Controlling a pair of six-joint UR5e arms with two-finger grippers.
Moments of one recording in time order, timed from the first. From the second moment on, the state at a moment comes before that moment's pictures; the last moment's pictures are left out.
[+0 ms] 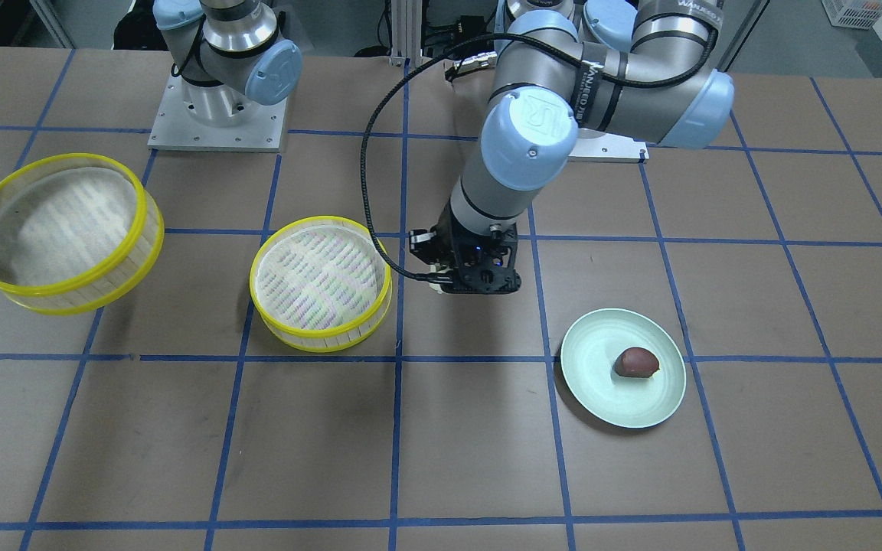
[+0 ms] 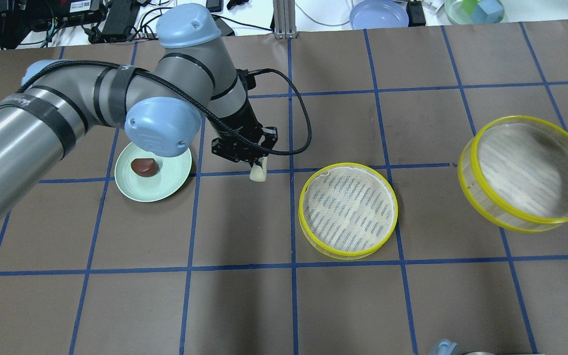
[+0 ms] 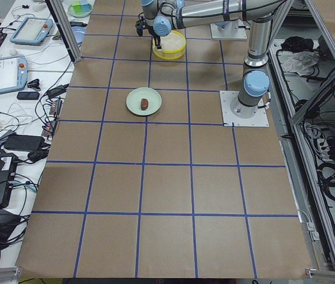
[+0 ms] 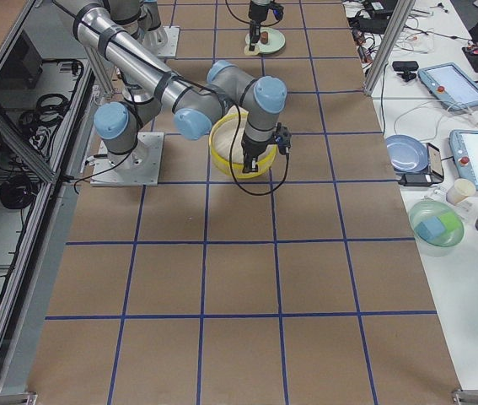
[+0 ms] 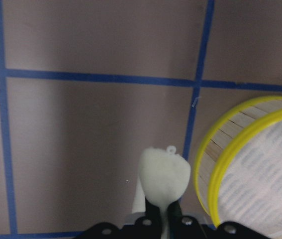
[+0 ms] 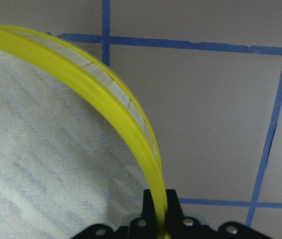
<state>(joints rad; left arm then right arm) -1.85 -1.83 -1.67 -1.31 1.35 -0.34 0.99 -1.51 1.79 -1.72 -1.65 -0.63</state>
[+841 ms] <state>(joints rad) -1.99 -1.94 -1.74 -1.14 1.22 -0.40 1.14 -1.57 1.81 -1.63 -1.66 -0.40</state>
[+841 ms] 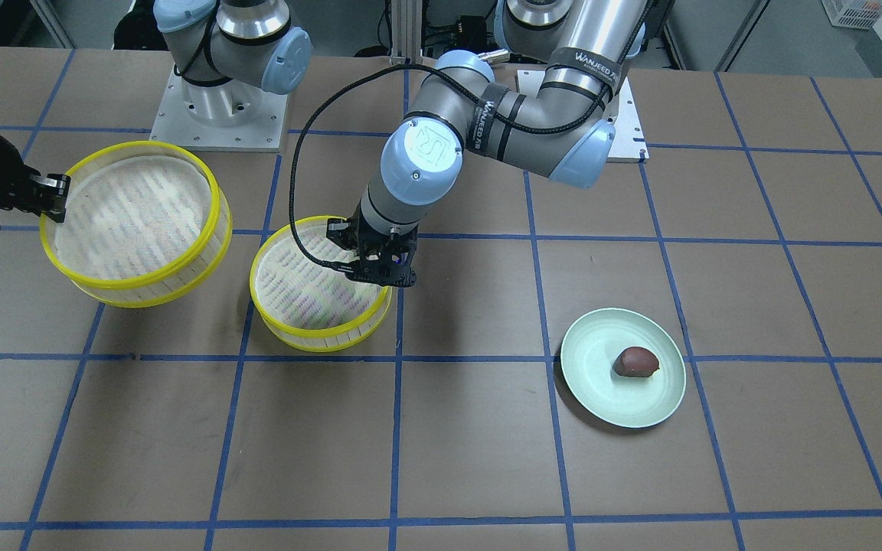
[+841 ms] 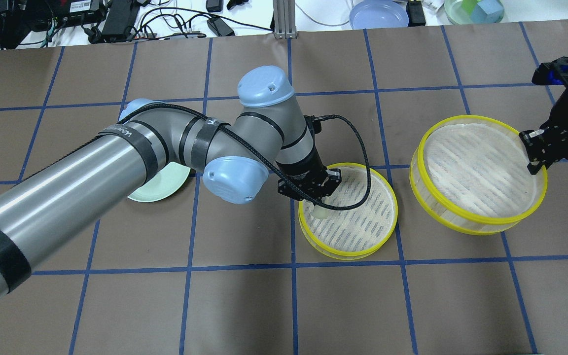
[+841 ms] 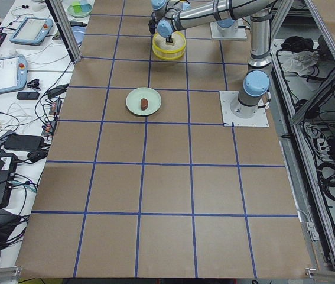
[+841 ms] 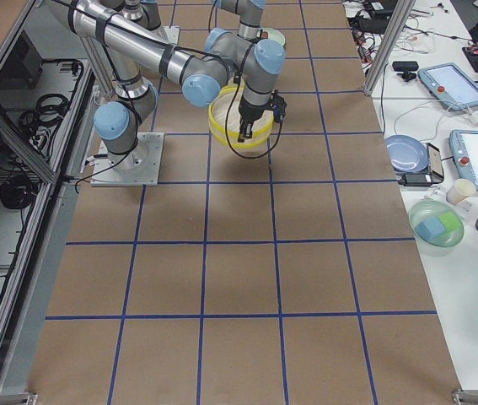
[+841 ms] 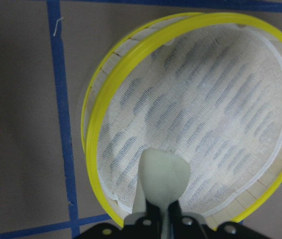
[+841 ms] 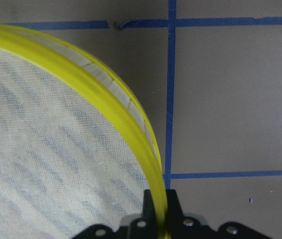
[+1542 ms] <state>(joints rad) -1.99 -1.98 -1.73 -1.11 1.23 -0.42 1.21 -1.57 1.85 -1.64 -1.66 -0.30</state>
